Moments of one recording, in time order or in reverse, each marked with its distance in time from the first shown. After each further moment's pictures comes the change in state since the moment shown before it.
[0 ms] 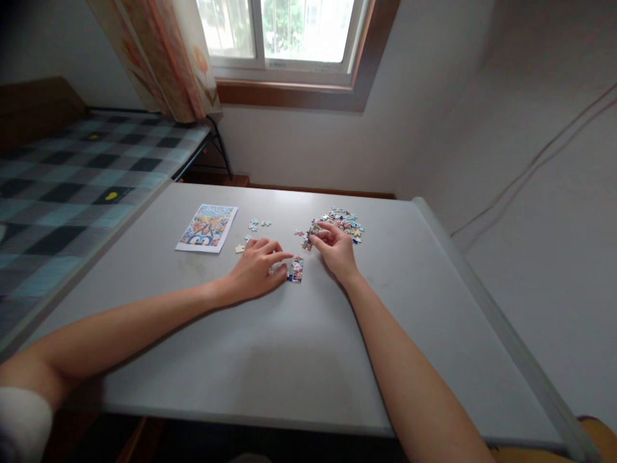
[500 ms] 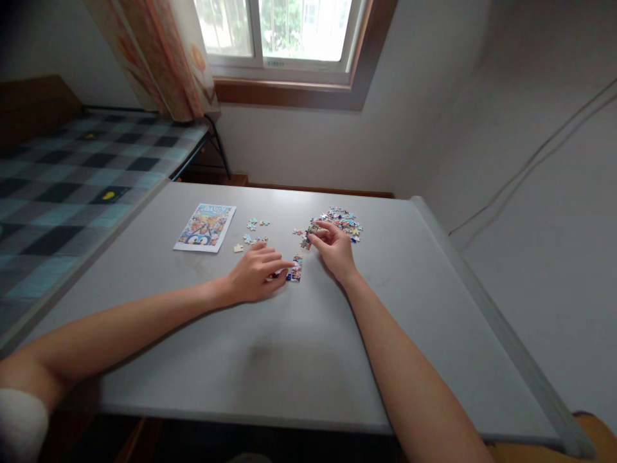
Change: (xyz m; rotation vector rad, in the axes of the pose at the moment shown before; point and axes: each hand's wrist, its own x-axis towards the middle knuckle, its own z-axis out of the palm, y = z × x) left_hand -0.004 -0.001 0.000 -0.061 0.056 0.273; right_hand 0.000 0.000 0.002 -0.007 0.021 -0.019
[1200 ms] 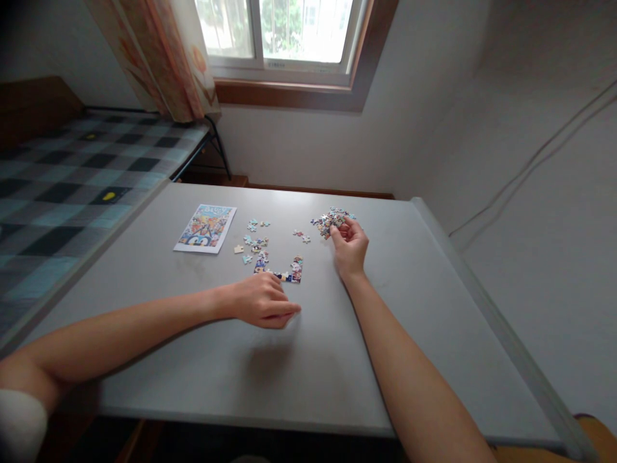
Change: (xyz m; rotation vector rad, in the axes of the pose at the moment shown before) left_hand -0.005 0.017 -0.002 -0.161 -0.187 0.466; right_hand 0.014 0.019 -0.014 0.017 0.383 -0.086
